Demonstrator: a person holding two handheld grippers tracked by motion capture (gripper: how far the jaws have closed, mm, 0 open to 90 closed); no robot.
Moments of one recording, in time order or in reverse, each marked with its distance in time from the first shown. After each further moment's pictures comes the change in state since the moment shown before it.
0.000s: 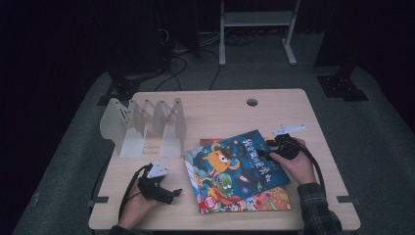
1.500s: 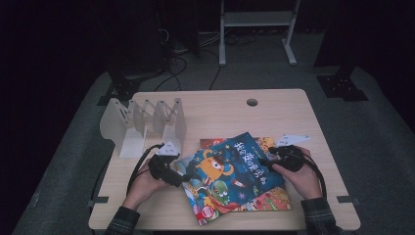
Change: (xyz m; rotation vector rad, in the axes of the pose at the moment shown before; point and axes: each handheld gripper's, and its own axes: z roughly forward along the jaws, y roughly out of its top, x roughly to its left) left arm 0.013 0.068 0.007 -0.014 -0.165 0.053; right arm 0.034 -0.015 -0.031 -0.027 -0.033 -0.051
